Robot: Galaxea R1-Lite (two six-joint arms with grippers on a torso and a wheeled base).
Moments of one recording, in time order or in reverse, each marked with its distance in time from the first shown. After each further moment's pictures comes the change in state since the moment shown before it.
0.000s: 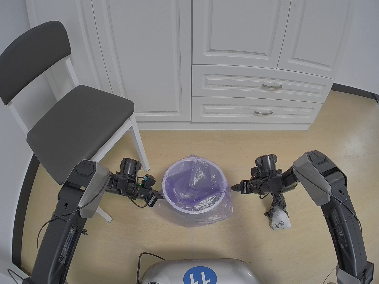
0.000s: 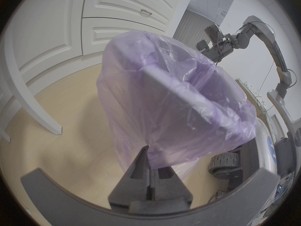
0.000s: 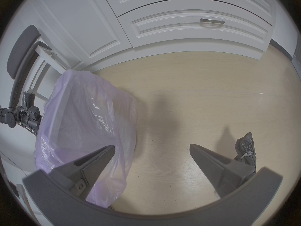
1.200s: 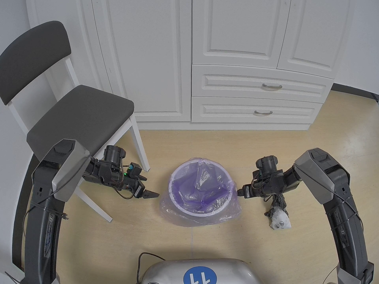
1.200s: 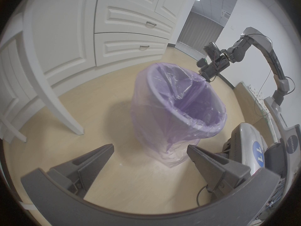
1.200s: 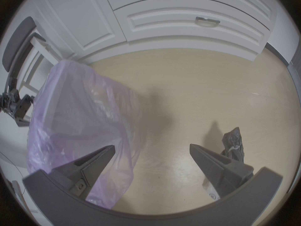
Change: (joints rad) left arm 0.056 -0.266 0.328 -0.084 0.010 0.014; right arm 0.000 -0.036 0.054 0.077 -0.073 -0.053
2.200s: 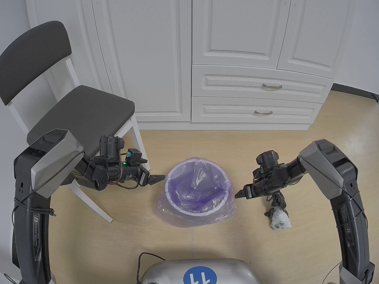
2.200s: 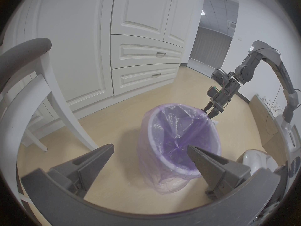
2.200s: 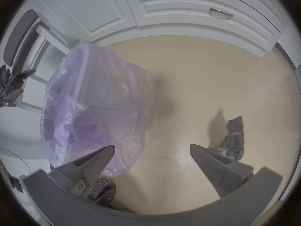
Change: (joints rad) left arm -0.068 -0.230 0.359 -0.473 0.120 -0.235; right arm 0.020 -0.105 0.045 0.182 0.046 -0.020
